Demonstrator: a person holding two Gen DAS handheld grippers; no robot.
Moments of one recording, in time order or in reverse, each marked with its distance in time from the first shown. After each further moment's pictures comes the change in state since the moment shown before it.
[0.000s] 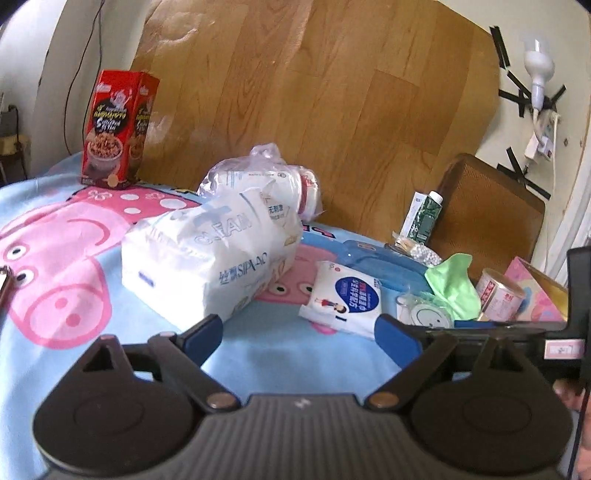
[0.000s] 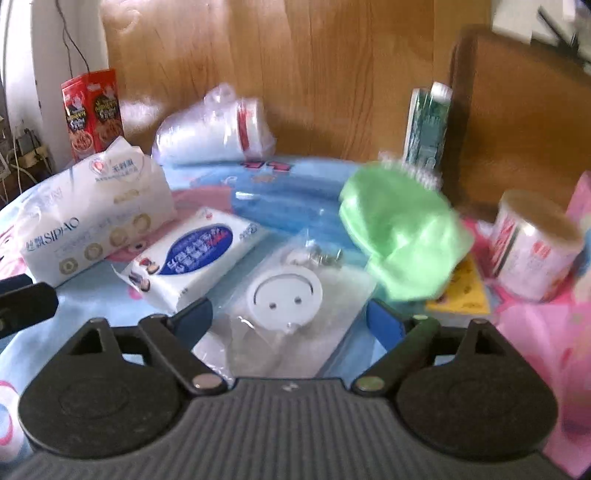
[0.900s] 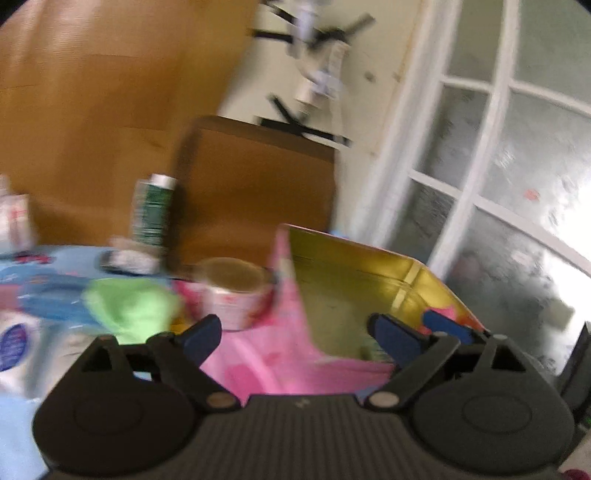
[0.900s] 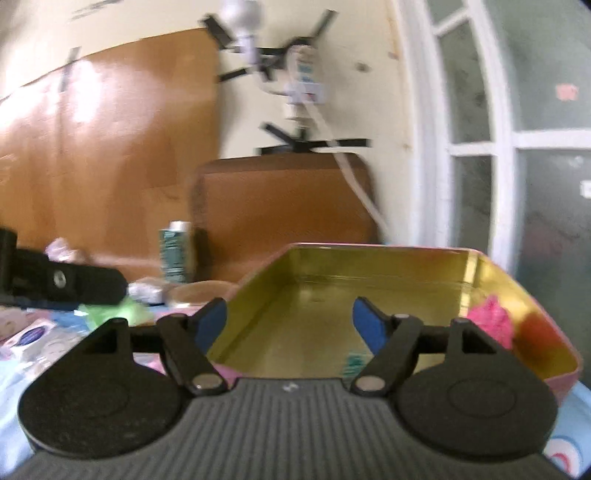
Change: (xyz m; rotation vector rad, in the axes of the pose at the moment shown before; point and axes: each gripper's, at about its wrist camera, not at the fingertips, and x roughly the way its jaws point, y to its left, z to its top) left arm 0.016 -0.219 0.016 0.218 0.100 -0.479; right arm -0.159 -0.130 -0.072 0.163 -0.448 -0.406
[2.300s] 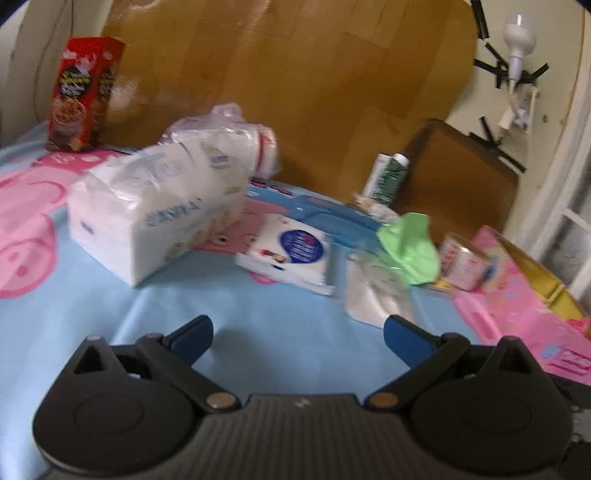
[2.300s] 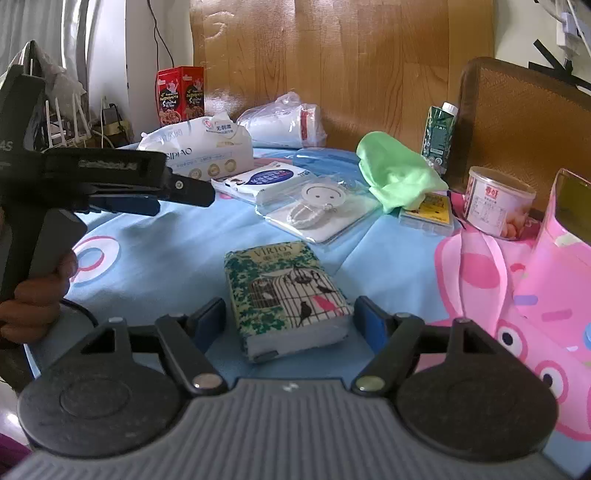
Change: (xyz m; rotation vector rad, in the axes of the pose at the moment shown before) left arm -0.087 0.150 -0.074 -0.254 0.008 0.353; right arm -0.018 0.131 -0.038 -0.247 0.372 0.578
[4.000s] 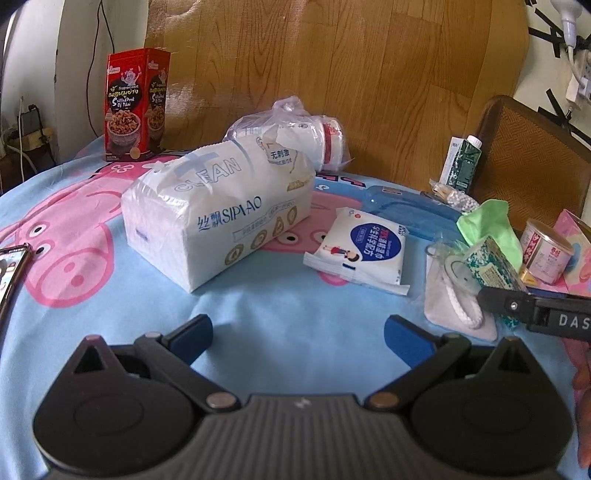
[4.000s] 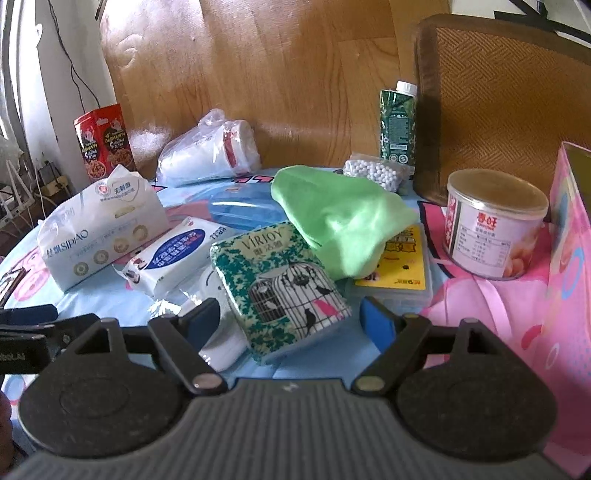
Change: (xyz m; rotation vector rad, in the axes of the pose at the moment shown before) left arm 0.018 -0.009 0.005 0.044 0.016 0.323; right arm 0.077 -0.074 0.059 0.205 0.033 -0.059
